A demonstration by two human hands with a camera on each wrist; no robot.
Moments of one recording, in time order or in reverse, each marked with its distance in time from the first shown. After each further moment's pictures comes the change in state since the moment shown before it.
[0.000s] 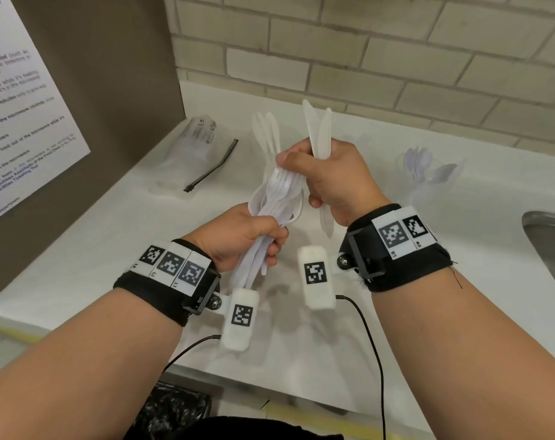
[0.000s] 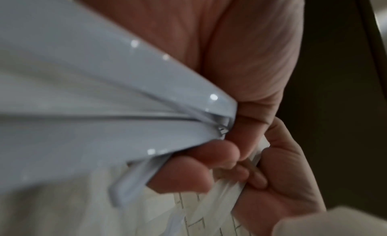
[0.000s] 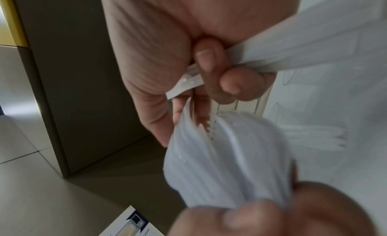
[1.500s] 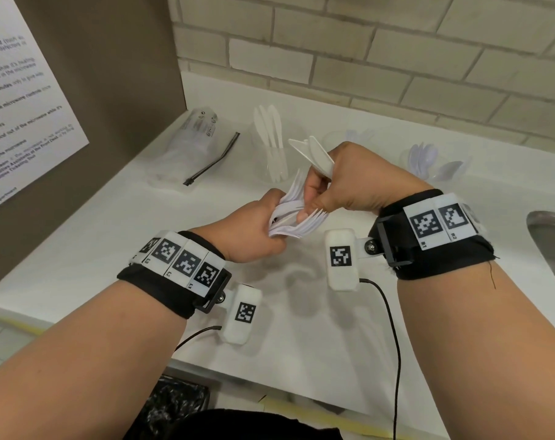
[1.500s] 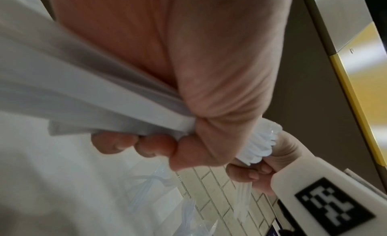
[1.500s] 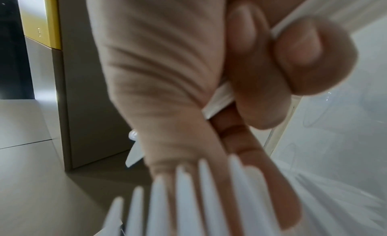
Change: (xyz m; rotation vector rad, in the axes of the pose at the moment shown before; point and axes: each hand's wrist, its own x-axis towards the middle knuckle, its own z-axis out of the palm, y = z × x) left_hand 0.009 0.002 0.002 1.008 0.065 0.220; right_hand 0.004 -0.009 -0.037 -0.708 -0.402 -0.040
